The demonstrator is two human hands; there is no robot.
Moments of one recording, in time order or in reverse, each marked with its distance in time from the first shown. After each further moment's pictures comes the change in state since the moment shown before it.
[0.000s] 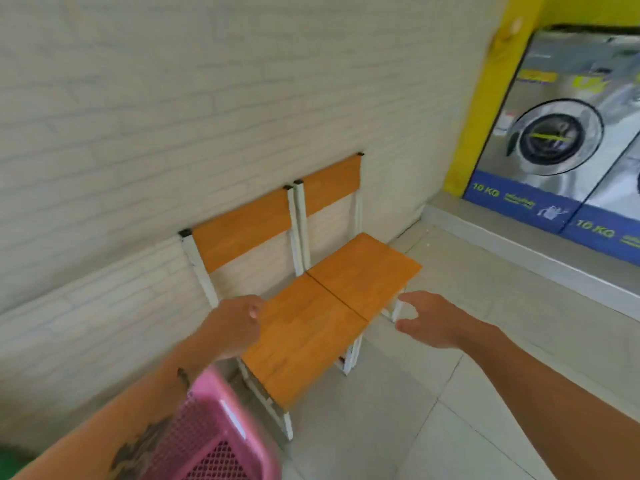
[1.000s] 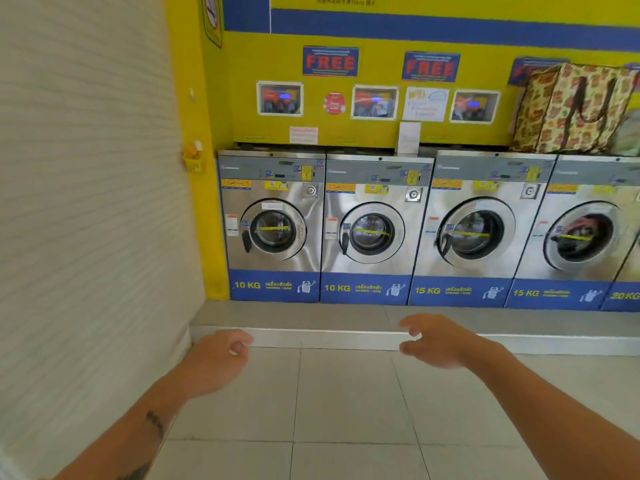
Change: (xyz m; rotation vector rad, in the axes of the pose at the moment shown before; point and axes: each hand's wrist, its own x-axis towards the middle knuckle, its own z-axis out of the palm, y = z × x) left_hand 0.338 0.665 0.172 -0.088 -0.135 0.697; right_hand -0.043 0.493 -0.365 0.118 0.442 0.649
